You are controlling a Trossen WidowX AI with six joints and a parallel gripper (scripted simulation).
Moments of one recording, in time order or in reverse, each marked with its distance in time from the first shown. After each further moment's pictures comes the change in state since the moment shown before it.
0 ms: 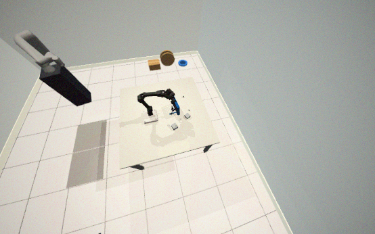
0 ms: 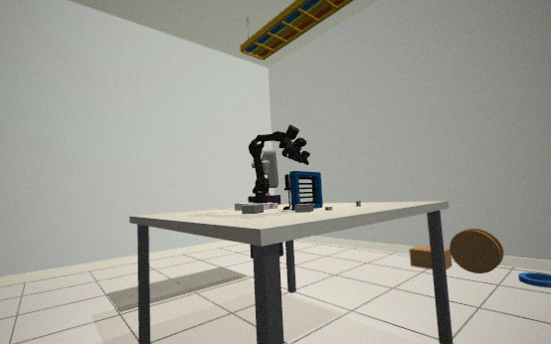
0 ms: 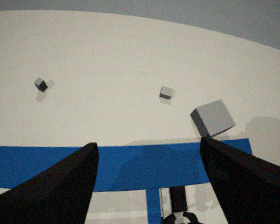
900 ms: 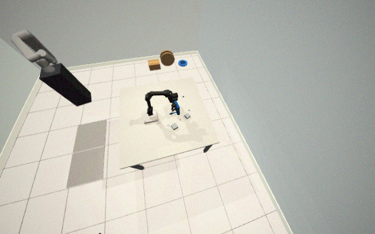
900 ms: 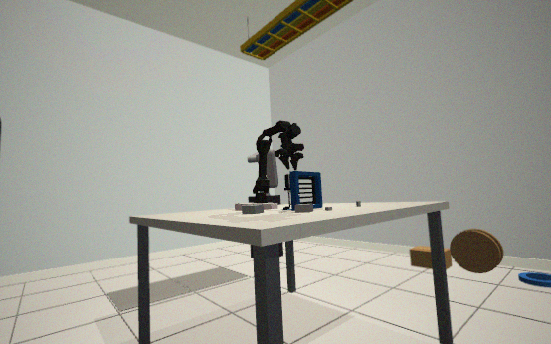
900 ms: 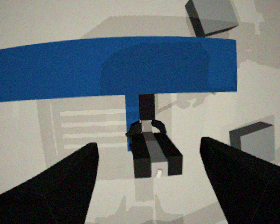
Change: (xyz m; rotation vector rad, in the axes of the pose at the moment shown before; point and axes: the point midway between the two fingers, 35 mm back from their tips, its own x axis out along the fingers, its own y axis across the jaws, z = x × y) arm -0.003 -0.045 -0.044 0.001 0.571 0.072
